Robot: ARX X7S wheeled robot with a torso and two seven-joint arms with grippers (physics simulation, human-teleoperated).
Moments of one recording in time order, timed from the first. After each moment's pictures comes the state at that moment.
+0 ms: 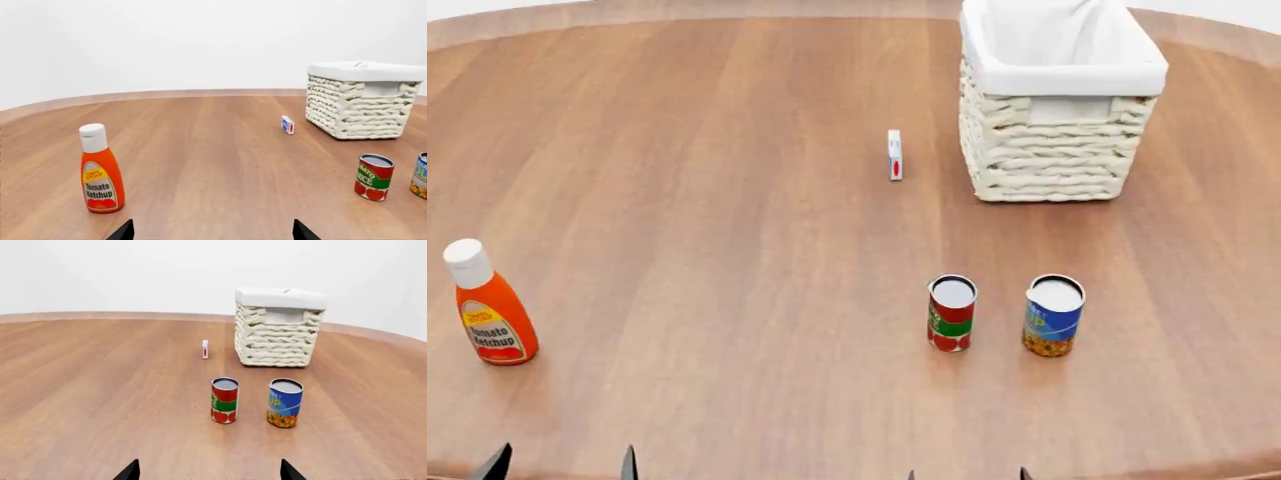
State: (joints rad) left arm 0.01 -0.06 0.08 0.05 -0.04 0.00 -0.10; right arm 0.01 0.10 -0.14 0.02 0.07 0.00 0.09
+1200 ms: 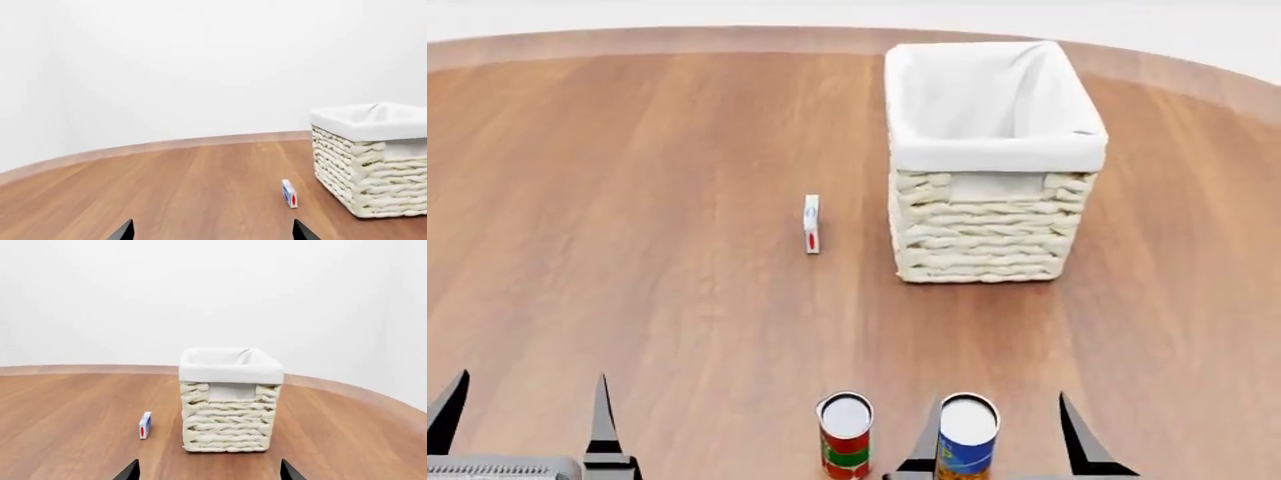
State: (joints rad) left arm -0.07 -0.14 0.16 0.20 -0.01 -0.11 -0.25; right arm 0.05 0.19 -0.17 -0.26 0.15 0.15 0.20
